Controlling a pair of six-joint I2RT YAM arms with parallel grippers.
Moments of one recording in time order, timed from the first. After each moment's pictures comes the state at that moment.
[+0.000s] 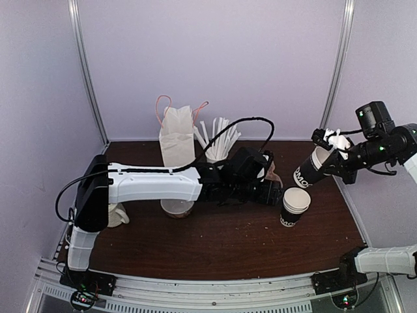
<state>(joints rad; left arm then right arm) -1.20 2.18 1.85 -0.23 -0.08 -0.61 0.29 1.01 1.36 -1.23 -0.26 -0.67</state>
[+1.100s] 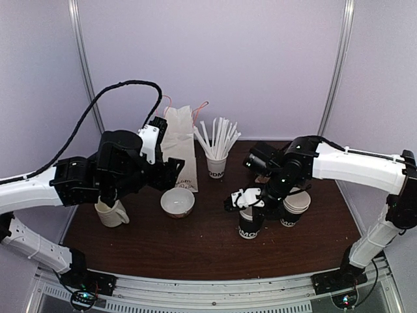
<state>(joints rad) -1.19 1.20 1.12 -0.34 -0.62 -0.30 0.94 1.55 1.36 -1.10 -0.10 -0.67</state>
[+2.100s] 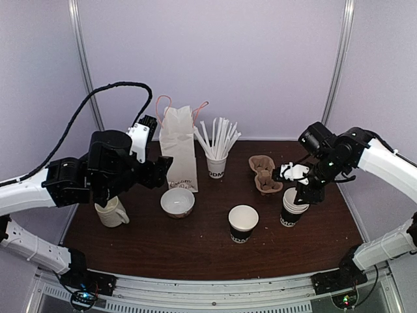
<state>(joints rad) -1.16 1.12 1.09 -0.37 -0.70 -0.22 0.61 1.26 1.24 -1.18 -0.01 -0.65</state>
